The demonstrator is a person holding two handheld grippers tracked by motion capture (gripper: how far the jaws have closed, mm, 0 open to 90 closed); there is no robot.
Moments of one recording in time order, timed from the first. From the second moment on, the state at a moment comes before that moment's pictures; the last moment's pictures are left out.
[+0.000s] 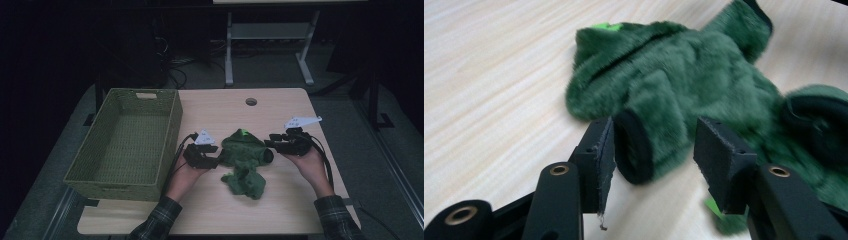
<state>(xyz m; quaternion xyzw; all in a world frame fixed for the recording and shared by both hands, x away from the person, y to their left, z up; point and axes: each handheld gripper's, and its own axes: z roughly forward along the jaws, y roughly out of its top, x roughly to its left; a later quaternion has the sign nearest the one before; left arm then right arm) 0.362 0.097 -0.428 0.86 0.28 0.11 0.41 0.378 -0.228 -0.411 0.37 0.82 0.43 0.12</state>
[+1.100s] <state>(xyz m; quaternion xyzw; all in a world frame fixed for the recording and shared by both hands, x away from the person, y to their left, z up) 0.436 0.075 -0.460 0.87 0.31 0.10 0.38 0.425 -0.213 -0.465 0.39 0.83 0.39 0.09</state>
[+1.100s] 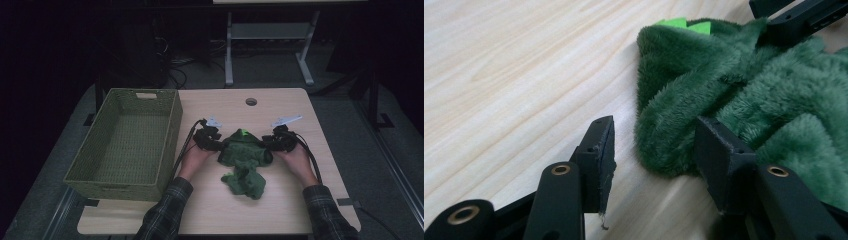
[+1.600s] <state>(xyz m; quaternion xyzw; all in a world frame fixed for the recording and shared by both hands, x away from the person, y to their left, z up) 0.447 0.063 -0.465 0.88 0.30 0.11 0.36 0.429 -0.205 -0.473 0.39 0.84 0.37 0.10</state>
